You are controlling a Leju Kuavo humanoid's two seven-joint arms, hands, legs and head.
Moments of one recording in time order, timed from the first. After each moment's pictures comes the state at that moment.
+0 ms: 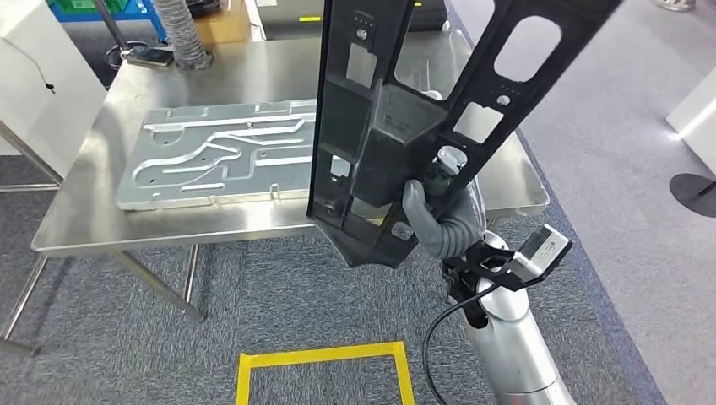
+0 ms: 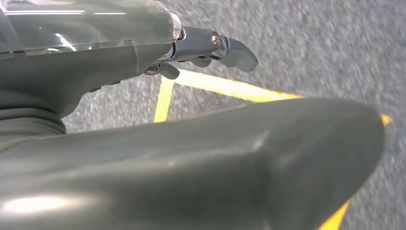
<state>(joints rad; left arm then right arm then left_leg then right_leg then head) -0.09 -0.10 1.26 -0.21 -0.86 -0.13 -0.29 -0.39 0.00 0.27 -1.64 -0.12 0.25 -0.54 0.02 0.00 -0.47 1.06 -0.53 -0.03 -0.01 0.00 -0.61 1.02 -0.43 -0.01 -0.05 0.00</state>
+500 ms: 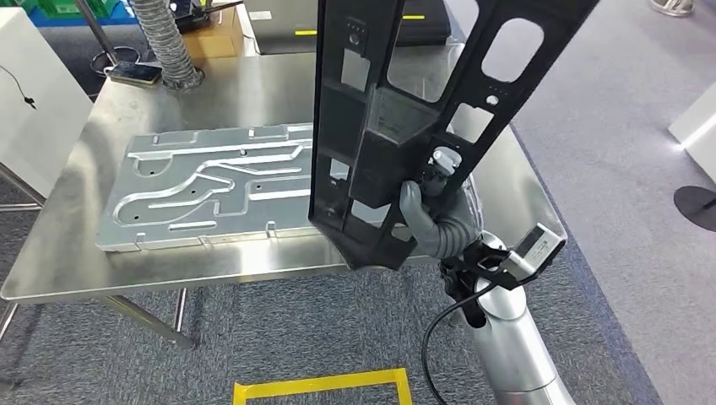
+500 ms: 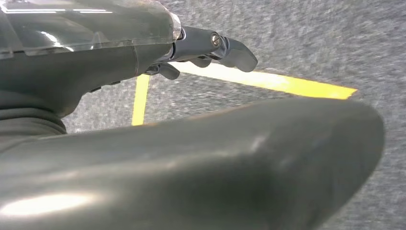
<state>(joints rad) -0.08 -0.10 1.27 -0.21 -0.86 -0.13 -0.29 -0.39 0.00 0.27 -1.62 -0.10 0.25 -0.54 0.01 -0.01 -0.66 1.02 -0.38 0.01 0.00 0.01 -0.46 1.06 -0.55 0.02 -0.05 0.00</state>
